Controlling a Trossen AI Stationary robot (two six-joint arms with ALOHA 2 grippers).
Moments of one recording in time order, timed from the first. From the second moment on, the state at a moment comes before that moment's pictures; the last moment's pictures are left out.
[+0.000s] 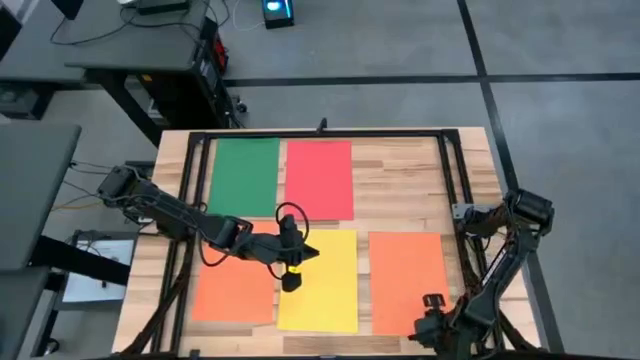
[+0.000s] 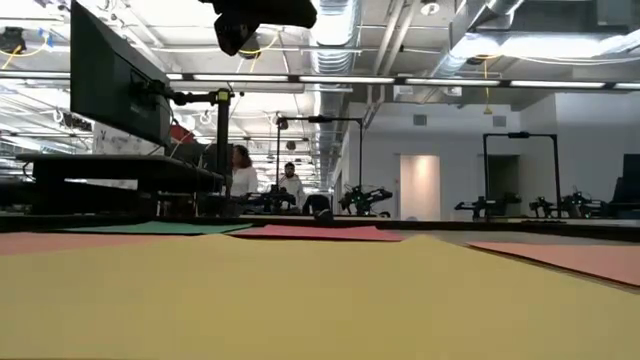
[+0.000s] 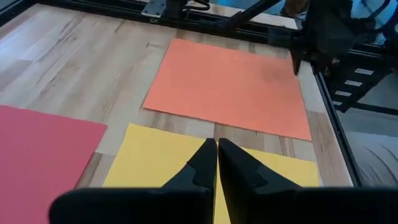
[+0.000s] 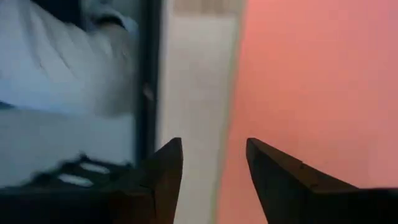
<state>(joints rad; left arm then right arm) -0.39 1.47 1.02 -0.04 -0.41 -0.36 1.08 1.73 1.08 -0.65 0.05 1.01</state>
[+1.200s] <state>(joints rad) -0.39 1.47 1.02 -0.09 -0.41 -0.30 1.14 1.73 1.11 -0.76 -0.13 1.24</state>
